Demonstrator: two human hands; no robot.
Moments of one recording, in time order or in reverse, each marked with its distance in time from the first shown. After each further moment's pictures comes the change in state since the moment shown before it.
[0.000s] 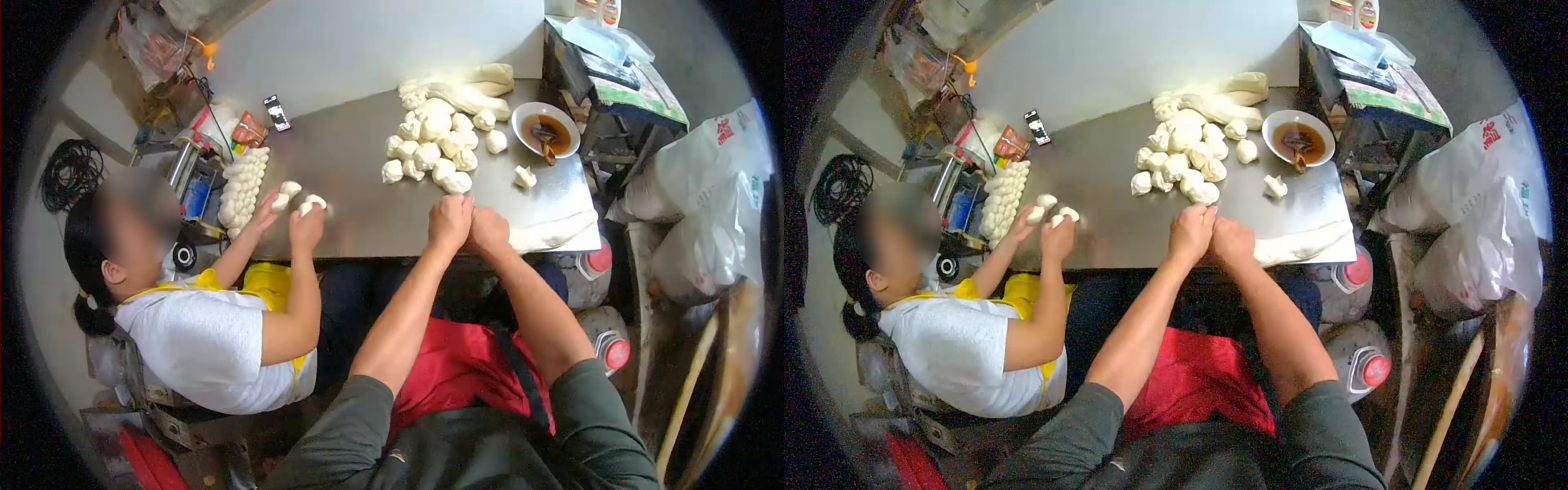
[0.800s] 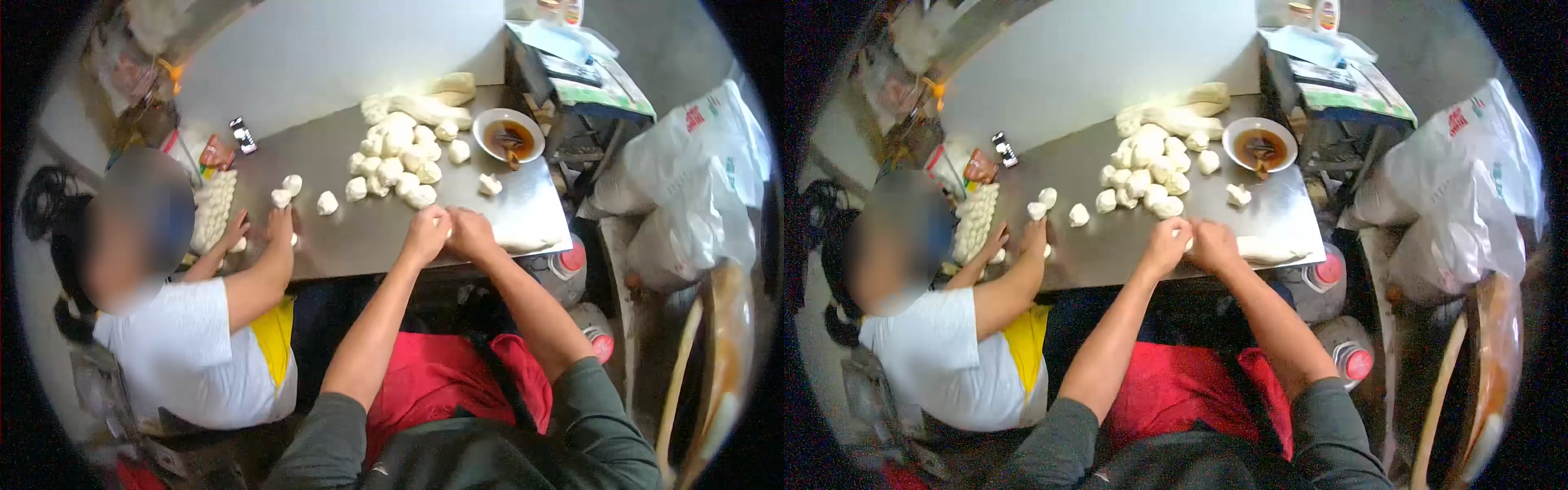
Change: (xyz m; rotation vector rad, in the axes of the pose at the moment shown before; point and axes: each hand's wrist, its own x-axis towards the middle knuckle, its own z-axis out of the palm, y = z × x) left_hand 0.005 -0.007 0.018 -0.283 -0.443 -0.143; right_hand -0.011 0.027 -0.036 0.048 0.320 -0.354
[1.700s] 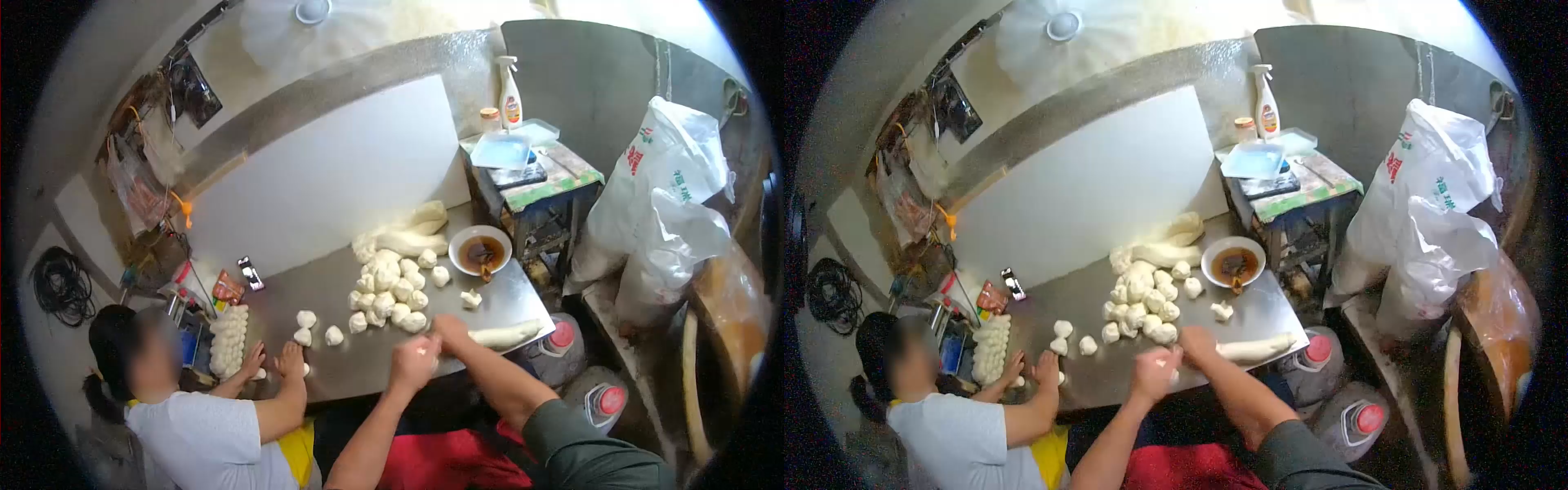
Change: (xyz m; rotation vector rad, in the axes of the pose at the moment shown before) left_hand -0.060 0.064 -0.042 0.194 0.217 0.224; right_hand 0.051 -0.014 -0.010 0.087 -0.487 0.466
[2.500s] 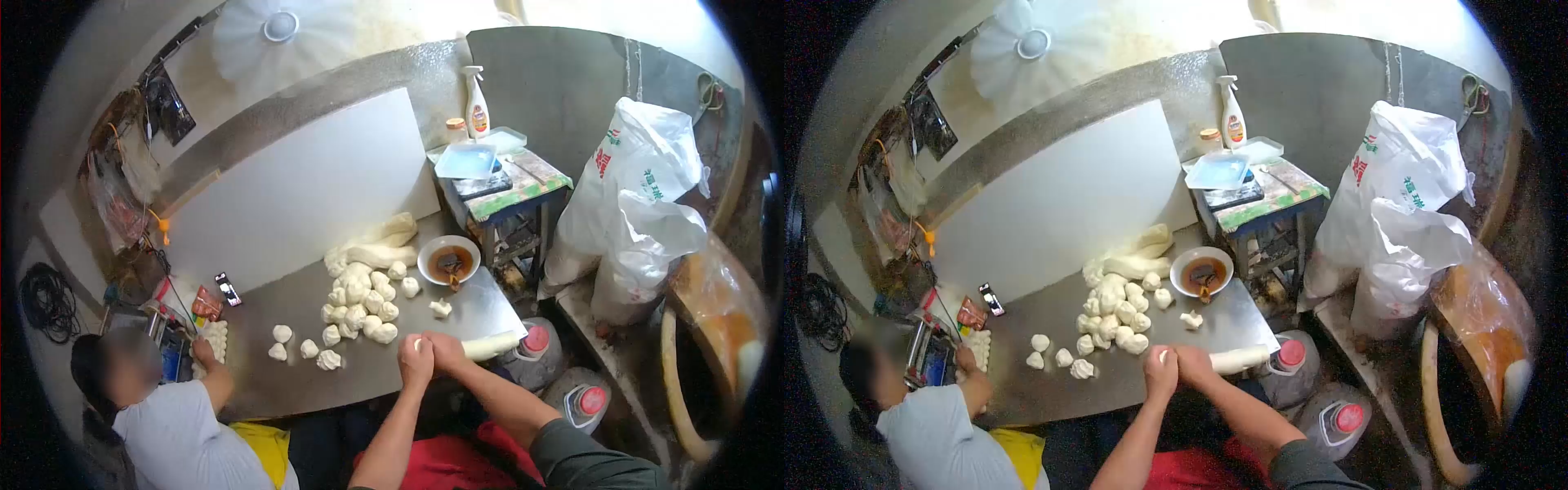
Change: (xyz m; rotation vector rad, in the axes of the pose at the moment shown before) left_hand 0.018 -0.026 0.118 -0.098 0.242 -0.013; right_hand -0.038 0.064 0.025 0.146 0.400 -0.252
